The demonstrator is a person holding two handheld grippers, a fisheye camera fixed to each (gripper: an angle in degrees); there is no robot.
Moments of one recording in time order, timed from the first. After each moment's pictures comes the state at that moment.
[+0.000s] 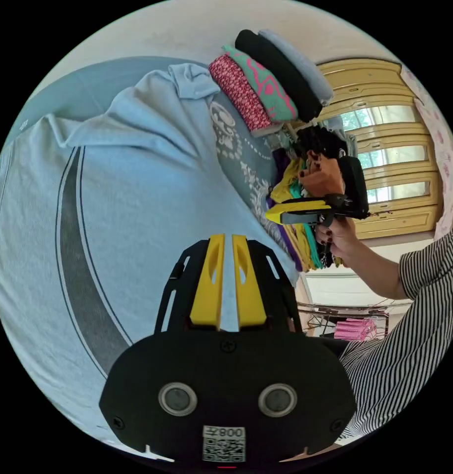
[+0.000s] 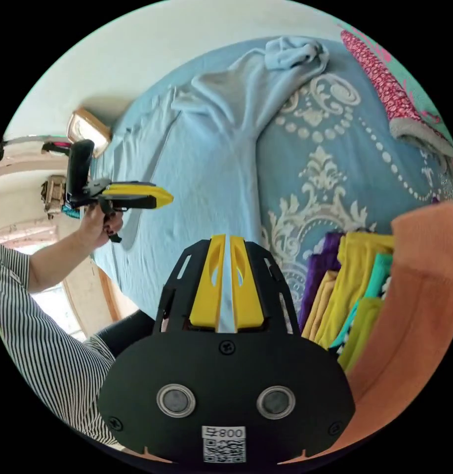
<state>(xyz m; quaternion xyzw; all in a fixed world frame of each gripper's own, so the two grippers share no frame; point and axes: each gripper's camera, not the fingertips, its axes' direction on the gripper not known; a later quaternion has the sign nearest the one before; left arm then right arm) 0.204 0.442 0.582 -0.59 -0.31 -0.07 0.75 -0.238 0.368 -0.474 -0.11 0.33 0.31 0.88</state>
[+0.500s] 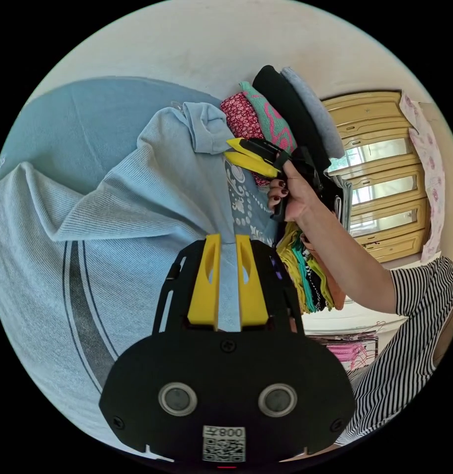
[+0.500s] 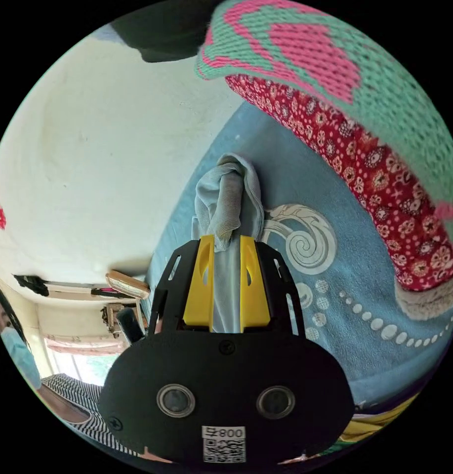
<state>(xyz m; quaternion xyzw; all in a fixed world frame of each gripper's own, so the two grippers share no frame) 0.181 0.363 0.620 -0.53 -0.30 -0.09 0.79 -0.033 0.363 -0.592 0.20 0.22 0.43 0.85</state>
